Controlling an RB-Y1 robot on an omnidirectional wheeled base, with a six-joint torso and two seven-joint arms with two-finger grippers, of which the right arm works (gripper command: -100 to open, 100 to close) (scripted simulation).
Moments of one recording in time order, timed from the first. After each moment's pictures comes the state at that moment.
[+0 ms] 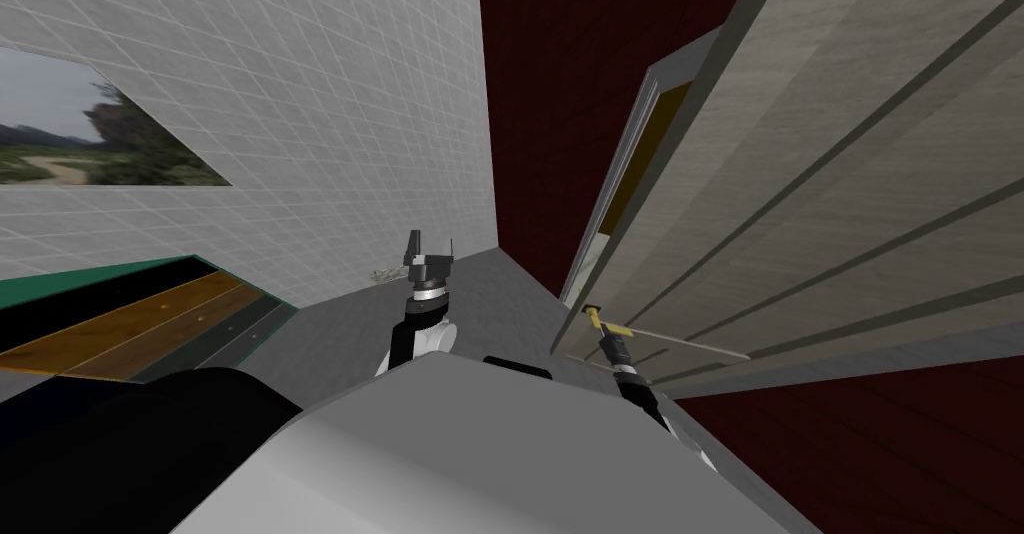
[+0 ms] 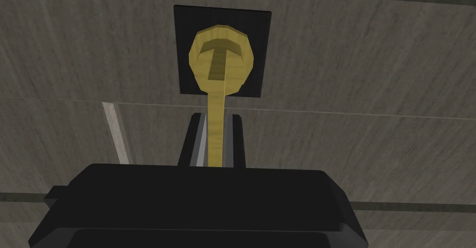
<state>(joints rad) 0.00 -0.43 0.15 -0.56 -0.20 -1.01 -0.32</state>
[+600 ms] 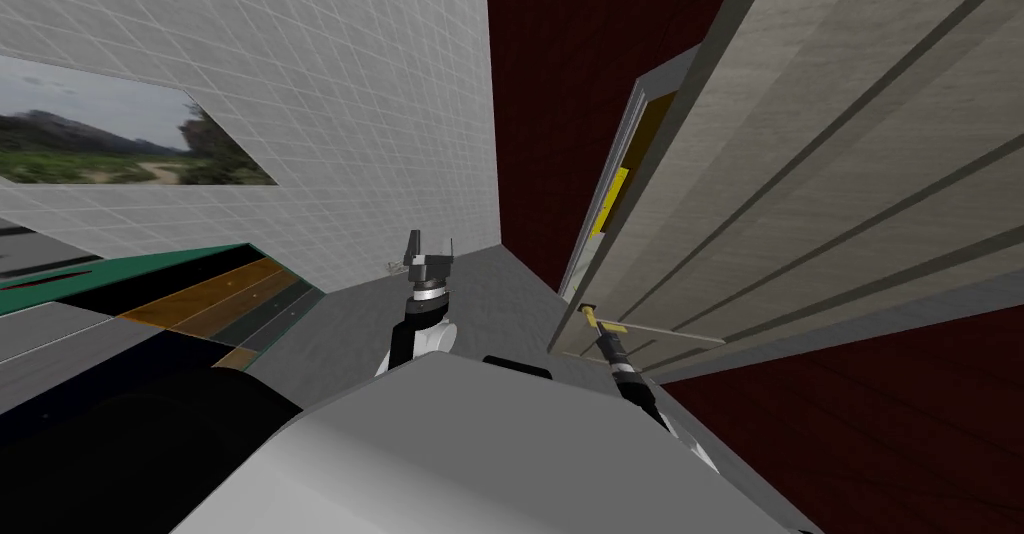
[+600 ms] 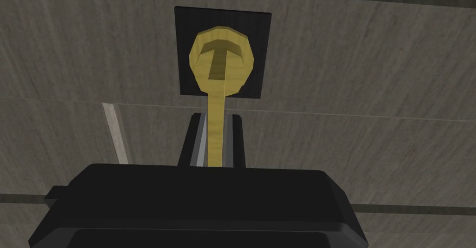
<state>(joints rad) -0.02 -0.42 0.13 -0.52 -0.09 -1.05 -0.38</state>
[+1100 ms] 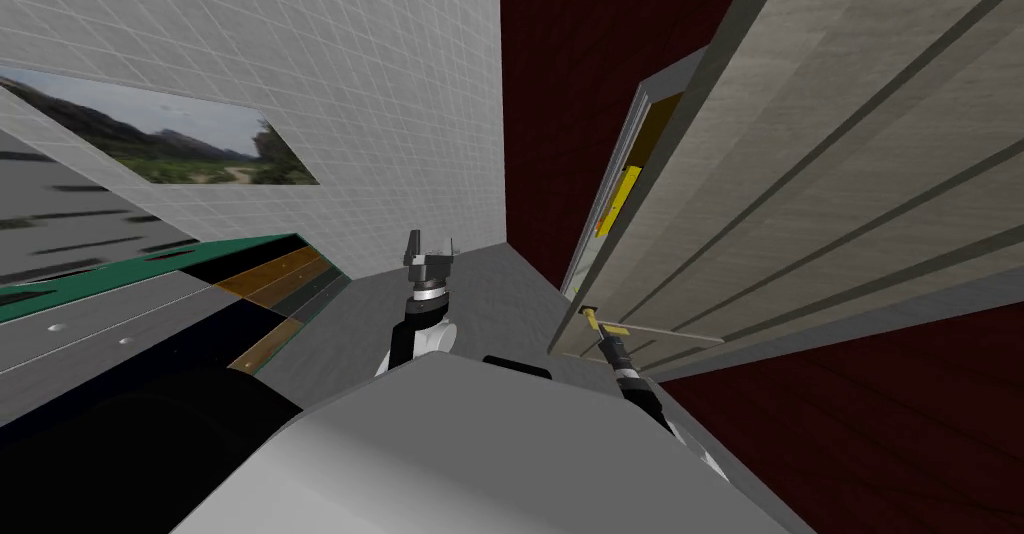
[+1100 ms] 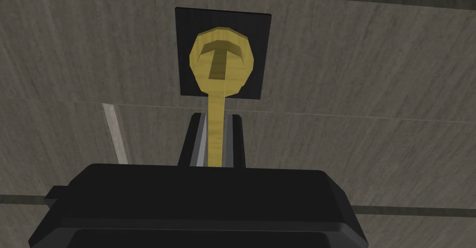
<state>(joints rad) 0.00 -0.44 0.13 -0.51 -0.06 -1.10 -0.41</state>
